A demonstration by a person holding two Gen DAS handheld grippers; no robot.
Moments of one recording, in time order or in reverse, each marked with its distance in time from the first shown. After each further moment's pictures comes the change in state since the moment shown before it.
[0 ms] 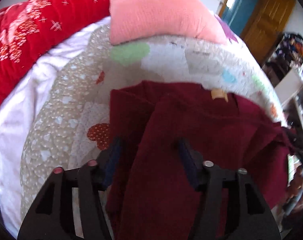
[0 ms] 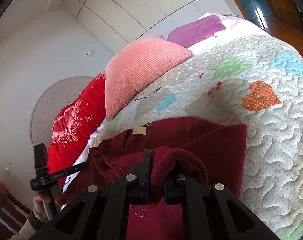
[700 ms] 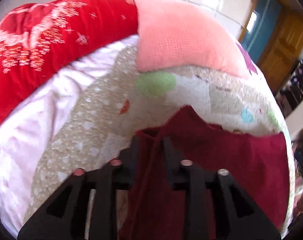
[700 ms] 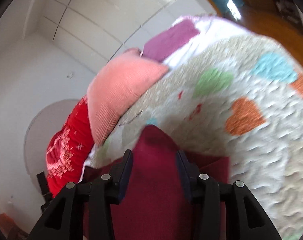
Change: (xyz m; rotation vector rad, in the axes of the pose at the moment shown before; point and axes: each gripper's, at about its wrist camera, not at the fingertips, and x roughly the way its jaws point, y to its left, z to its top) left arm -0.016 0.031 0.028 -0.168 -0.160 0.097; right arm -0.013 -0.015 0.043 0.164 -0.099 -0.105
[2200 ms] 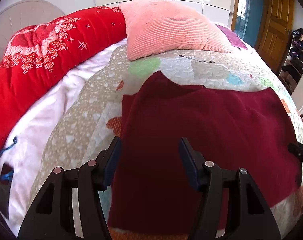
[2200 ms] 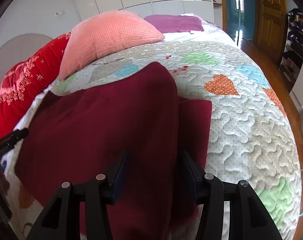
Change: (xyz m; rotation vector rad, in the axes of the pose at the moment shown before) left arm -0.040 -0.047 -0.082 0.171 -0.026 0.098; right arm 0.001 0.038 -0.086 -0.389 0.169 -0.370
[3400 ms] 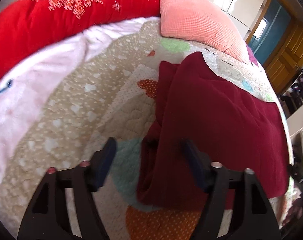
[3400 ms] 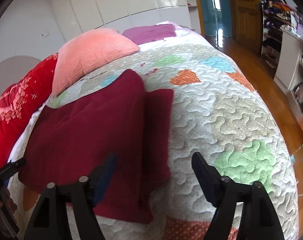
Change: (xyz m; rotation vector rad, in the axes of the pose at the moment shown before) left arm 0.015 0.070 -0.042 -0.270 0.102 -0.130; right arm -0.036 -0.032 -0.041 0.136 -0.079 -0.069
